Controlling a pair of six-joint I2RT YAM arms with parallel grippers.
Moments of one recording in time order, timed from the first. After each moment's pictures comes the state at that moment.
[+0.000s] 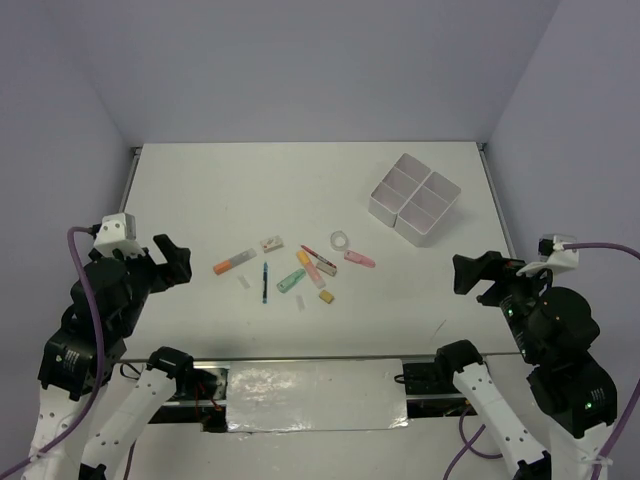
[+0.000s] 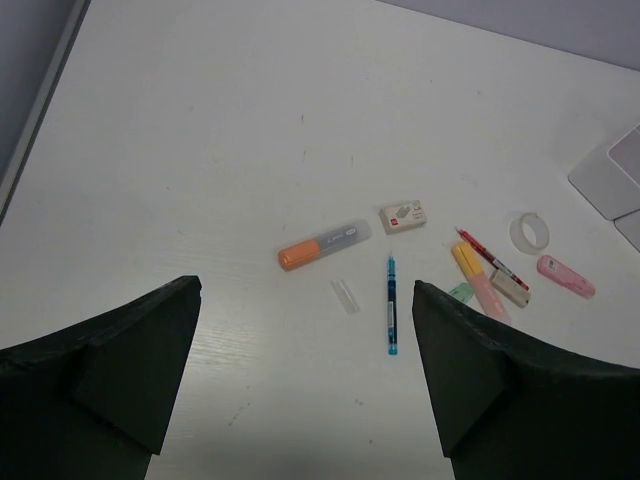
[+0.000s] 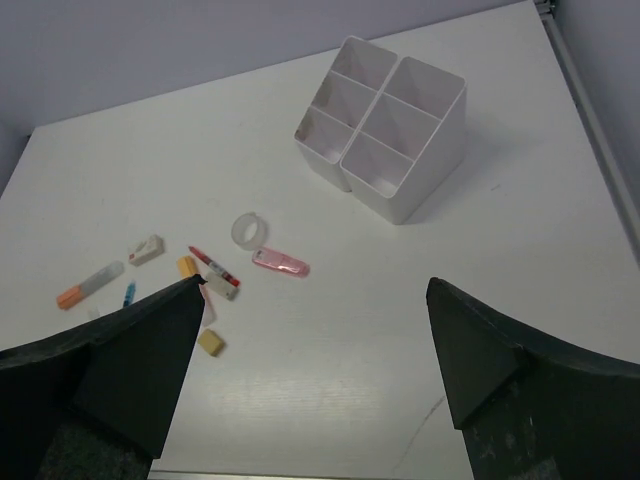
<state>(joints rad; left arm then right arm) -0.29 0.47 1.02 -0.88 -0.31 -0.35 0.29 0.37 1.17 -0.98 0.22 0.34</state>
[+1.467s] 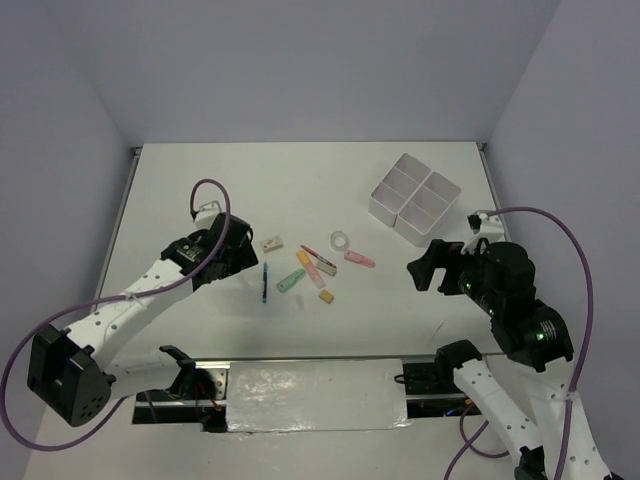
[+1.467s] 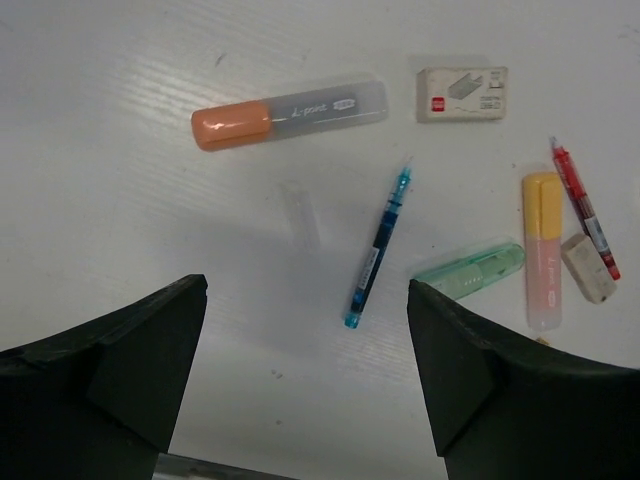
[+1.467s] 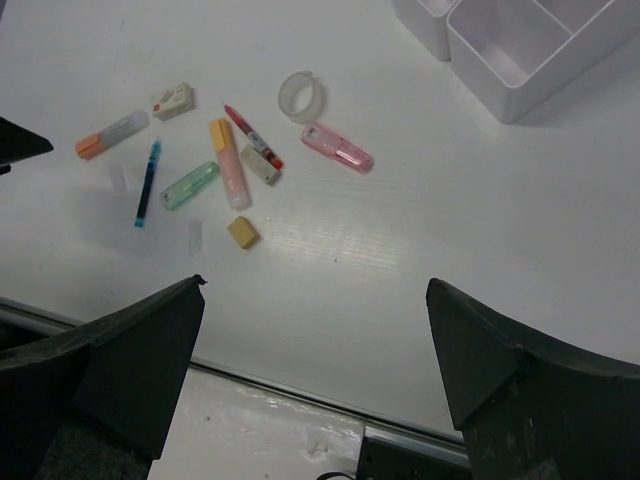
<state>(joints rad) -0.55 1.15 0.91 -0.75 -0.43 -0.83 0.29 0.52 0.99 -0.93 -0.05 0.34</state>
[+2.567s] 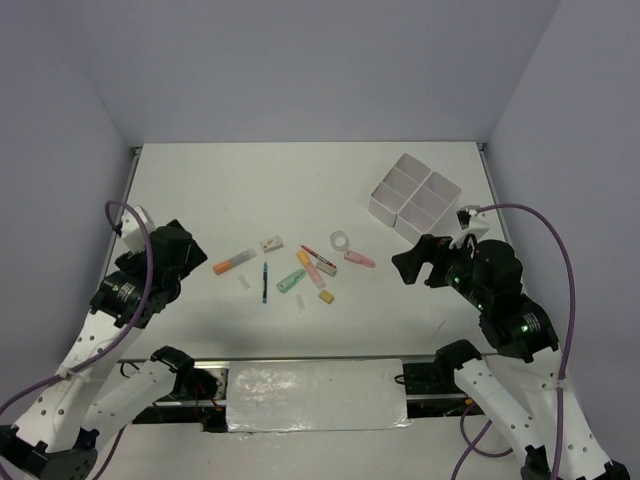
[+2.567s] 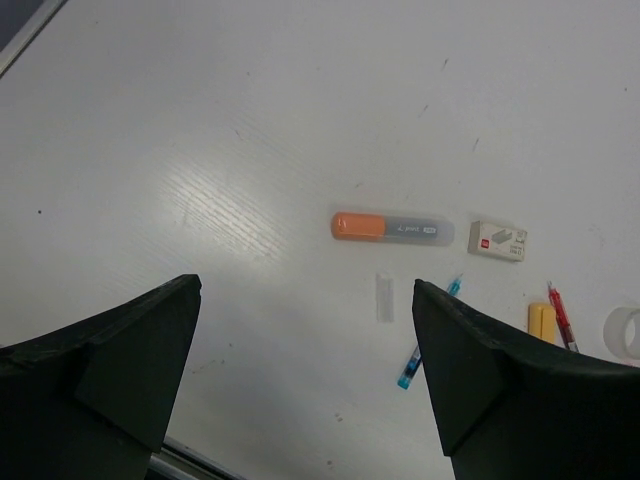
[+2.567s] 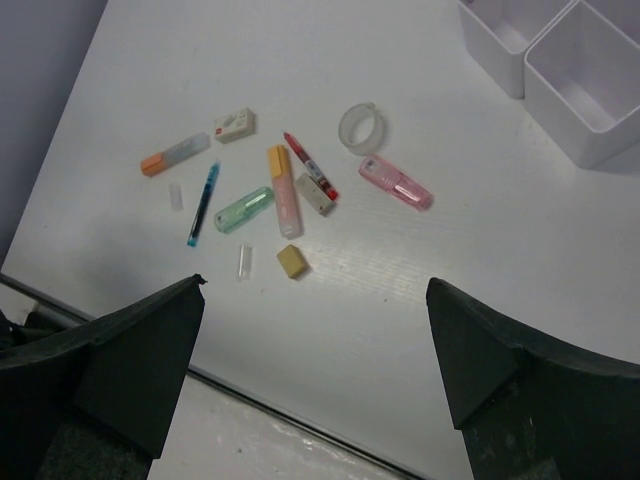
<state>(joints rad) -0.42 0.79 0.94 -0.98 -0.67 -0.88 0.34 0.51 0.86 -0.73 -0.12 0.41</state>
